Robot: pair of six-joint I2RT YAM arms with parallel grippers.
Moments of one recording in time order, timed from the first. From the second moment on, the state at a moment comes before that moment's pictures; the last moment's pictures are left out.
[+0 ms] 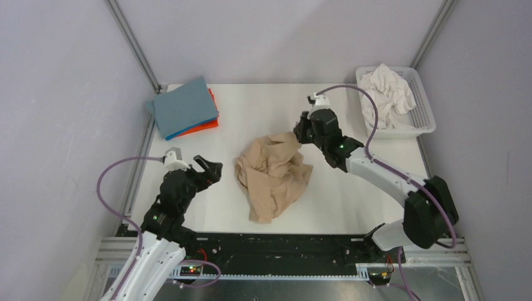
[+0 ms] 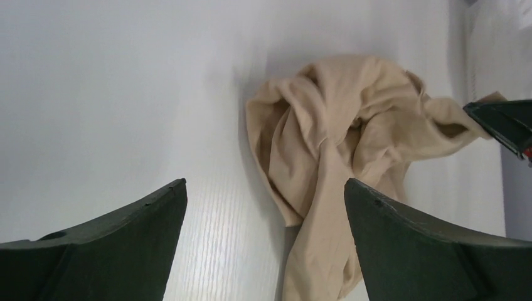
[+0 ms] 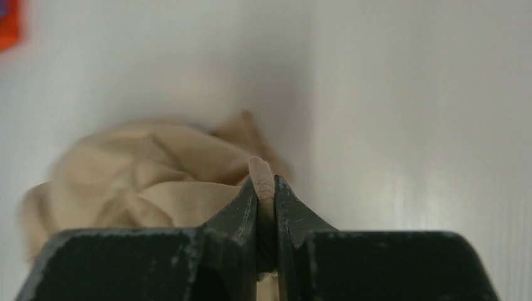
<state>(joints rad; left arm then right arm) -0.34 0.47 0.40 -0.37 -0.13 -0.72 0.58 1.49 1.00 -0.06 0.22 0.48</state>
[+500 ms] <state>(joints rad) -0.86 0.80 0.39 -0.35 -0.10 -0.77 0.49 1.23 0.86 -0.27 0.35 0.60</state>
